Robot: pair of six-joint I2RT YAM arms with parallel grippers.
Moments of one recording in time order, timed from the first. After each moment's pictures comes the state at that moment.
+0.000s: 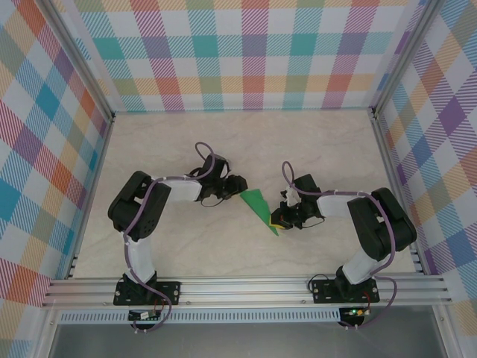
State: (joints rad) left arm -0.52 1.92 1.01 0.07 0.39 -0.84; right arm 0.41 1.64 0.63 -0.21 -0.72 0.60
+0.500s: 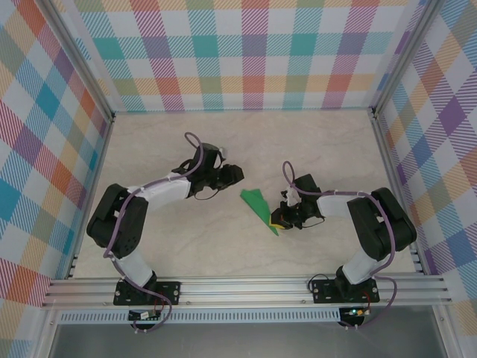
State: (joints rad) left arm -0.54 1.70 1.04 -0.06 0.38 -0.83; right arm 0.41 1.64 0.63 -0.20 -0.72 0.63
